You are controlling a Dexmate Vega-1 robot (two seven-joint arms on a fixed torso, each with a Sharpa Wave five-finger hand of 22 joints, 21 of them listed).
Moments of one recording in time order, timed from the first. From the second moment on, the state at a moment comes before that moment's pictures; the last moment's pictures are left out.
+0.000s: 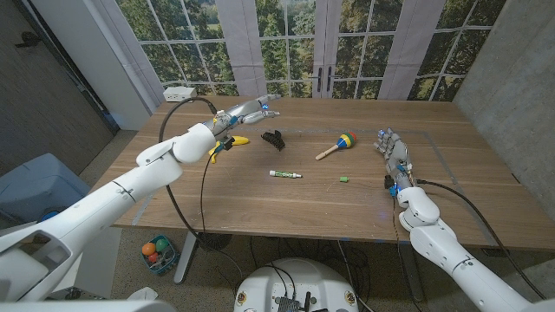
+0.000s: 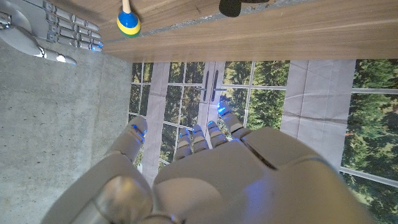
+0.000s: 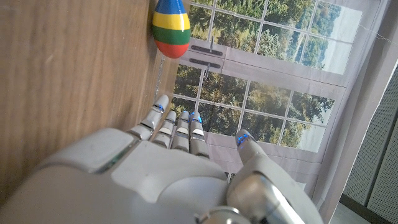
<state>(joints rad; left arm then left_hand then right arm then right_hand) 0.71 0.83 0.55 -1.76 0.23 -0.16 -0.04 0.13 0.12 0.70 -0.08 0.20 0.00 -0.04 0.18 0.17 0.00 -0.08 0.20 0.18 -0.04 -0.04 0.19 0.17 -0.13 -0.02 0.72 0.16 -1.11 -0.50 -0.28 -1.43 0.63 0.44 -0.17 0.17 0.14 0.52 0.04 0.19 0.26 0.05 0.20 0.17 0.19 0.02 0.24 0.20 0.01 -0.03 0.37 0.25 0.03 -0.03 0.71 0.16</state>
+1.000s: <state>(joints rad) 0.67 0.89 0.60 -1.92 0.51 -0.06 -0.20 0.33 0.06 0.68 -0.19 0.17 0.15 -0.06 0.23 0.18 0.15 -0.10 0.21 0.19 0.21 -0.04 0.22 0.17 0.14 0.04 0.70 0.17 -1.19 -0.49 -0.25 -1.48 0.62 0.48 -0.21 0.17 0.14 0.51 0.03 0.19 0.27 0.05 0.20 0.17 0.20 0.01 0.24 0.20 0.02 -0.03 0.38 0.25 0.05 -0.03 0.69 0.16</state>
